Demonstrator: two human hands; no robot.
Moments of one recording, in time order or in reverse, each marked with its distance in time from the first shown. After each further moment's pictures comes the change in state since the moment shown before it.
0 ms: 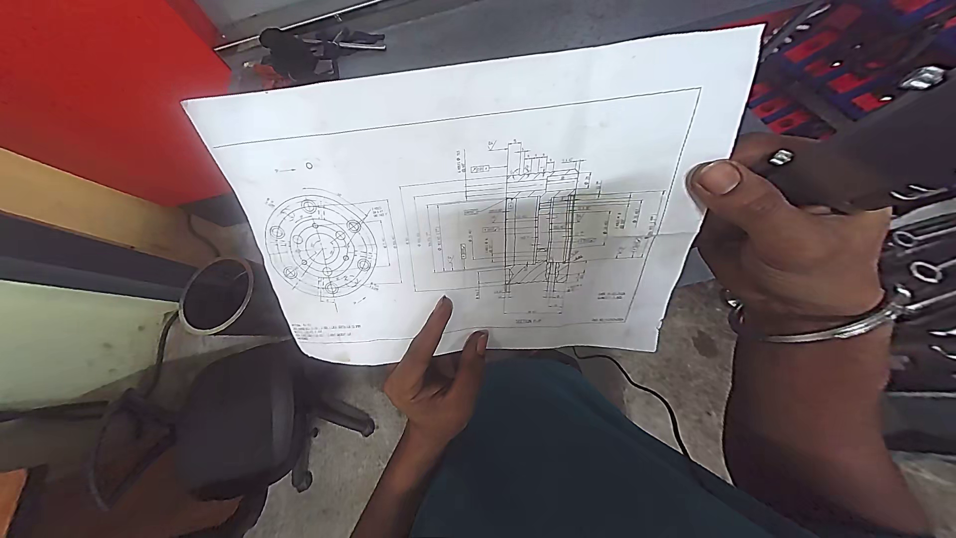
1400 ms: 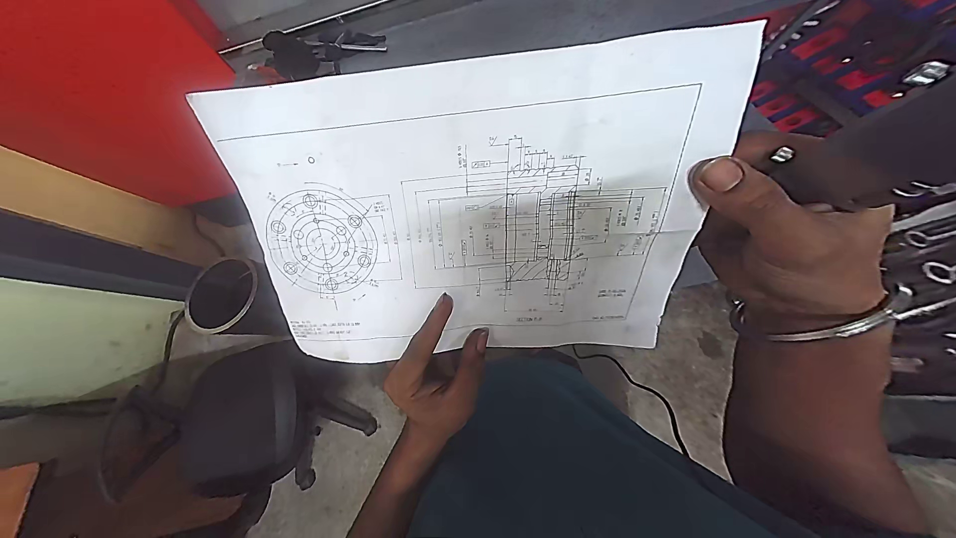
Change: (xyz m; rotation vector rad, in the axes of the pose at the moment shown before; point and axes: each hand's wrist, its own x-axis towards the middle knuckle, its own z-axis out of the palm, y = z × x) left_hand 0.003 0.002 0.003 0.032 -0.013 0.009; right_hand 0.000 0.000 -0.004 0.015 0.017 0.014
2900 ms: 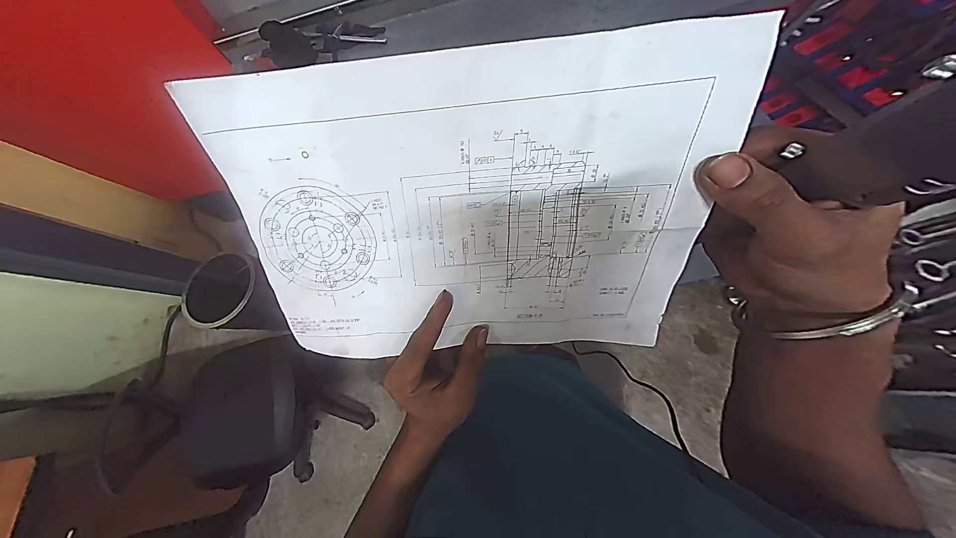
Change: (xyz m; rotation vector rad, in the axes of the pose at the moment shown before) left_hand -0.003 0.000 -0.001 0.015 0.006 0.003; right_hand -0.001 -0.001 0.001 -0.013 -0.013 -0.026
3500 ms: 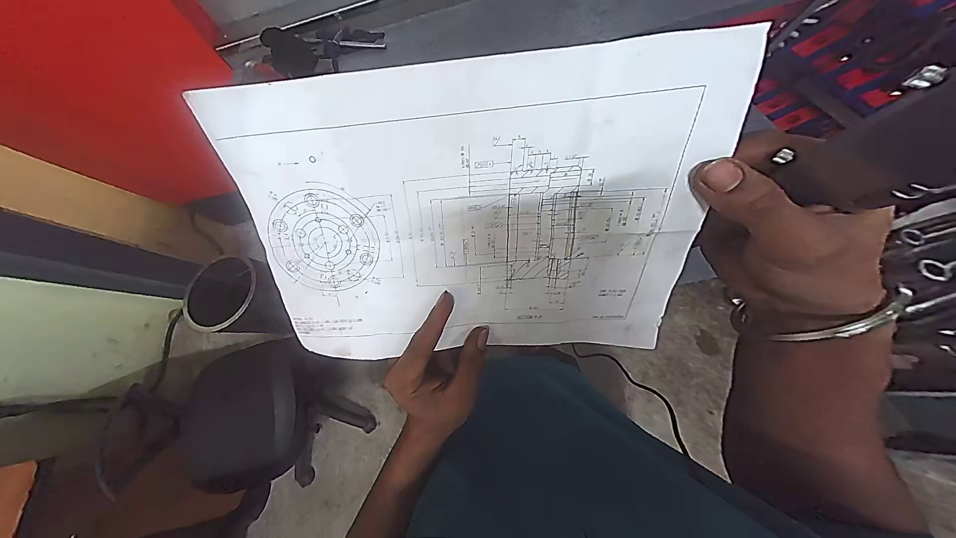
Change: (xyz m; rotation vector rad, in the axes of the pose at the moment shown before) left_hand 0.000 0.000 0.002 -0.015 -0.005 -0.013; right_hand -0.002 0.001 -0.004 -0.020 0.011 0.039
